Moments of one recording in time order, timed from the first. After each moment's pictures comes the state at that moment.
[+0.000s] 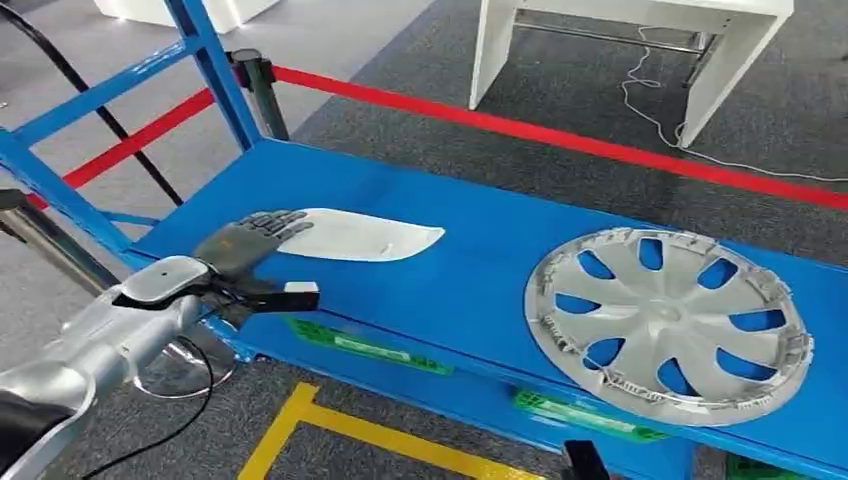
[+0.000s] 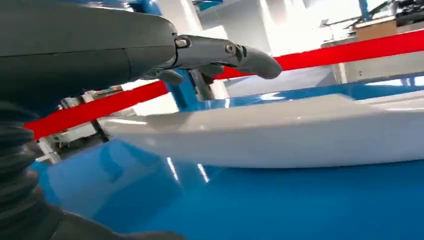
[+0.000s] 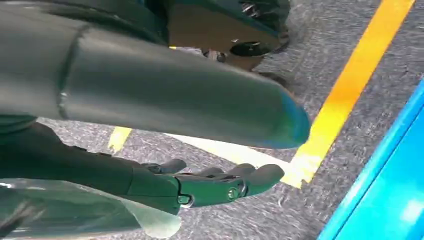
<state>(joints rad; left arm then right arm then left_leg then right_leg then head) -0.86 0.00 -0.50 -0.32 -1.30 0.32 -0.39 -0.07 0.16 -0.60 -0.20 0.64 -0.25 -0.21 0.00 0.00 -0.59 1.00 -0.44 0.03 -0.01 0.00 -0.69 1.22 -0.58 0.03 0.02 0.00</state>
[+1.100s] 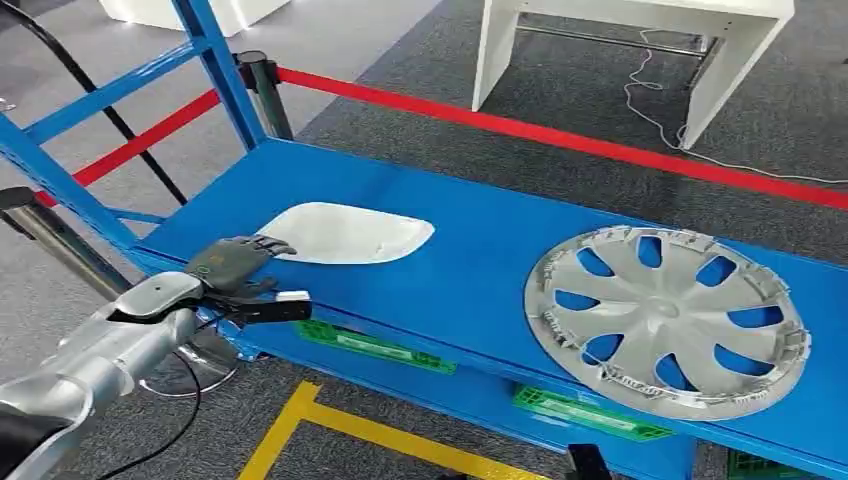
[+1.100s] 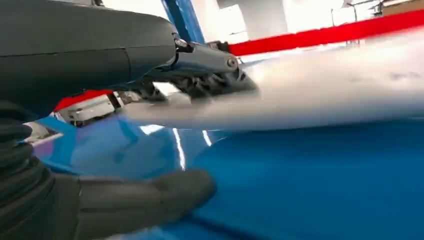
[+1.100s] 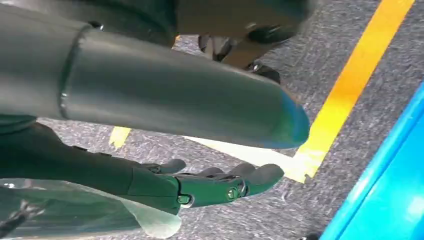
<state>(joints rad) -0.81 0.03 -0.46 -0.31 -1.29 0.31 -0.38 -0.06 0.16 -0.62 -0.20 0.66 -0.27 -0.23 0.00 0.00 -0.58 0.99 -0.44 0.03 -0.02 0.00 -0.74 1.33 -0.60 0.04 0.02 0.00</state>
